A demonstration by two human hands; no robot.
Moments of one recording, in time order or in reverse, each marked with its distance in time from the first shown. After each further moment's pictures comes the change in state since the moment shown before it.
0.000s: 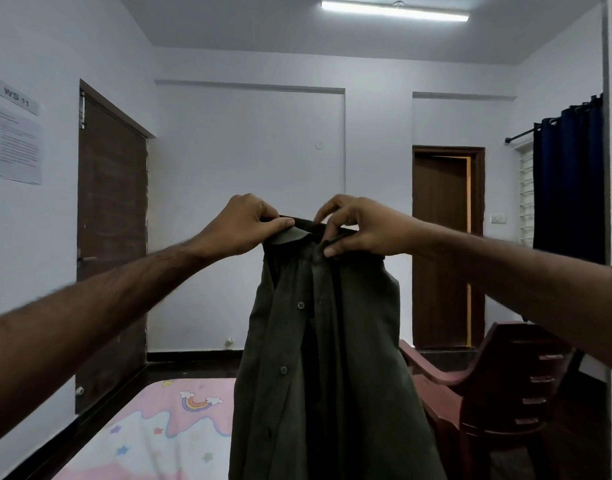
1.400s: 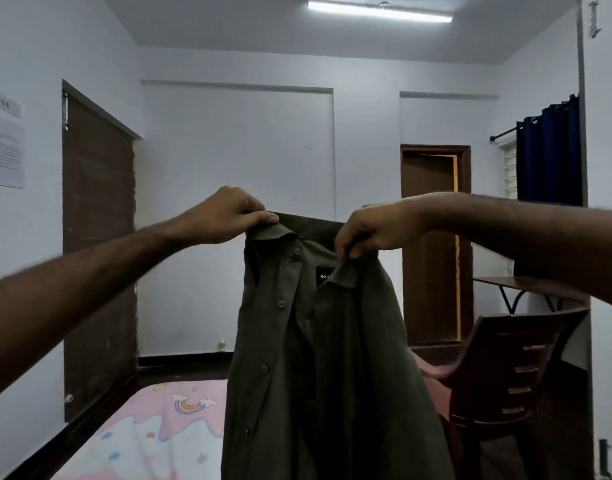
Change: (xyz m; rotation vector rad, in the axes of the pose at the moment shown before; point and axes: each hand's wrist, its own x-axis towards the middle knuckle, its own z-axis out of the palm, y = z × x) left_hand 0.009 0.002 -0.026 0.066 -0.208 0.070; right_hand -0.016 -0.013 -0.041 -0.273 -0.549 0.064
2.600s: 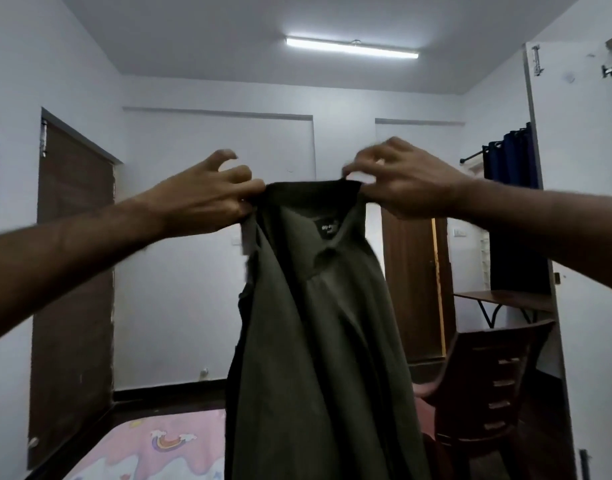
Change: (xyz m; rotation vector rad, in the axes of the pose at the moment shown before) left_hand 0.018 0.038 -0.066 1.330 0.102 0.672; right_hand -0.084 0.019 -0.052 -1.075 0.699 -0.135
